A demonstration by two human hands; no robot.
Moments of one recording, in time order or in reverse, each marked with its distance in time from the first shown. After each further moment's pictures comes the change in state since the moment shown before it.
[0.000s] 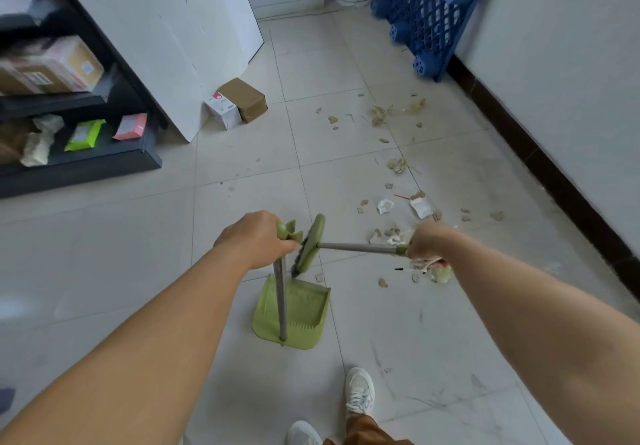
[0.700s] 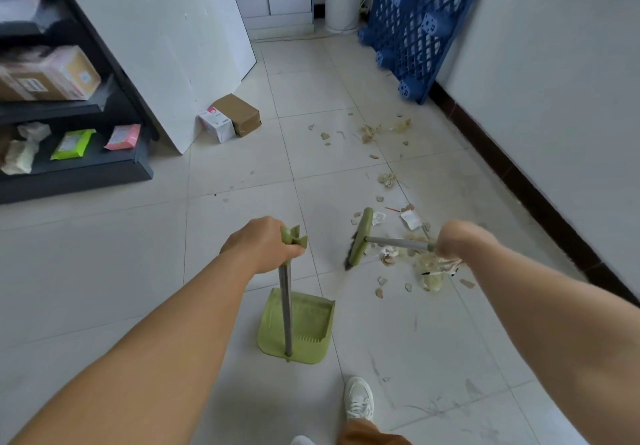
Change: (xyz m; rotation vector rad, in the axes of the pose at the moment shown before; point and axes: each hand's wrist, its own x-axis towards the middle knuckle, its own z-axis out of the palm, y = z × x) left_hand -0.024 -0.046 -0.007 -0.085 -0.002 0.063; right_hand -0.037 -0.001 0.006 0.006 0.193 0.238
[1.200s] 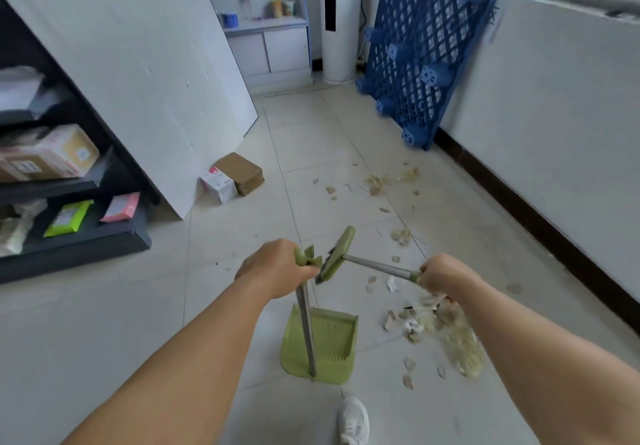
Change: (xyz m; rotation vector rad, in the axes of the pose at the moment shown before) left_hand 0.164 0.046 -0.094 -0.016 0.056 0.062; right_hand 0.127 -0.099 -0.086 0.287 -0.047 -0.067
